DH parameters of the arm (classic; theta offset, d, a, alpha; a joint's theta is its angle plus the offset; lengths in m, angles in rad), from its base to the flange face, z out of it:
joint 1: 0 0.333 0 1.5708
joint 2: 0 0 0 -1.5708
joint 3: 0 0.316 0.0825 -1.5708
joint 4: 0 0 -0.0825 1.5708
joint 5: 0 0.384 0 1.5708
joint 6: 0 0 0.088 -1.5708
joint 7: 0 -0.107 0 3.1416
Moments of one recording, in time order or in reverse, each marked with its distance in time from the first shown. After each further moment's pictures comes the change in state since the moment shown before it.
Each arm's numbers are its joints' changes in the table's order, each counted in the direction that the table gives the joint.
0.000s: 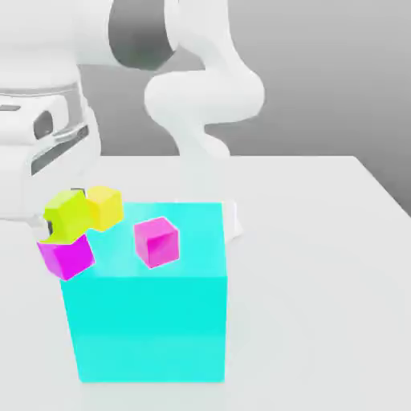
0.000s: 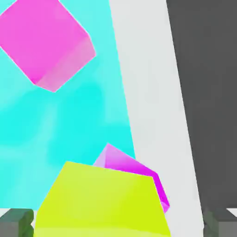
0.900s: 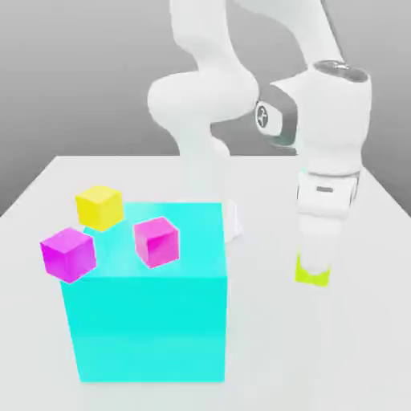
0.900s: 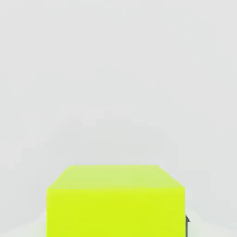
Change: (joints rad) arm 0.274 -0.044 0.434 0.303 0.102 0.335 -0.755
